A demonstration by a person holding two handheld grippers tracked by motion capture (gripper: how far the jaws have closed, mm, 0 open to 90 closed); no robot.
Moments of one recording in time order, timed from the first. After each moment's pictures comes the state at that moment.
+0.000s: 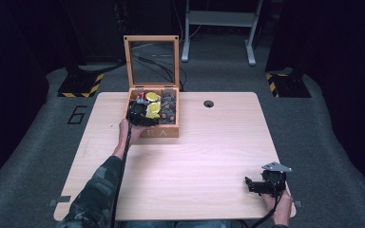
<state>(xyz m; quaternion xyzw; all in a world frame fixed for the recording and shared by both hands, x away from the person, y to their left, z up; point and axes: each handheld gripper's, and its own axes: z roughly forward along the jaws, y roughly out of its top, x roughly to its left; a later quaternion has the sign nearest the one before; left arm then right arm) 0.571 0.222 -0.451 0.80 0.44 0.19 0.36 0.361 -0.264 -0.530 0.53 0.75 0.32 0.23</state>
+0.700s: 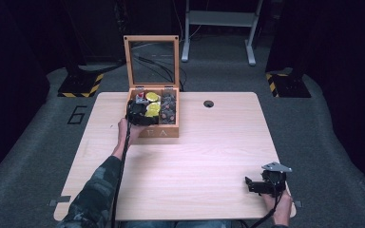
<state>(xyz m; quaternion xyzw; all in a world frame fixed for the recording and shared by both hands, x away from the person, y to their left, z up) 0.564 0.223 -0.441 0.79 0.43 0.21 0.37 0.361 -0.264 -0.530 0.53 0.75 0.32 0.23</state>
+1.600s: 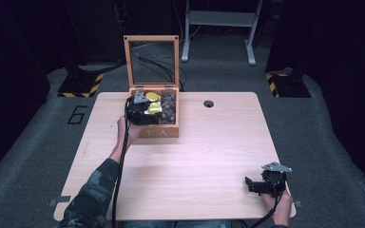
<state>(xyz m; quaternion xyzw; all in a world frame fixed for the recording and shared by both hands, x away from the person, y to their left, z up) 0.531 0.208 -0.400 0.78 0.39 0.24 0.42 0.361 -0.264 -0.530 0.53 0.75 0.32 0.23</state>
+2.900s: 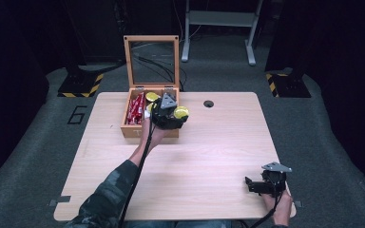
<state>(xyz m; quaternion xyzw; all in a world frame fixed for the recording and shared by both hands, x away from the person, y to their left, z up) 0.510 0.124 -0.389 0.81 0.31 0.22 0.45 0.360 -0.264 -0.530 0.53 0.75 0.32 0.23</state>
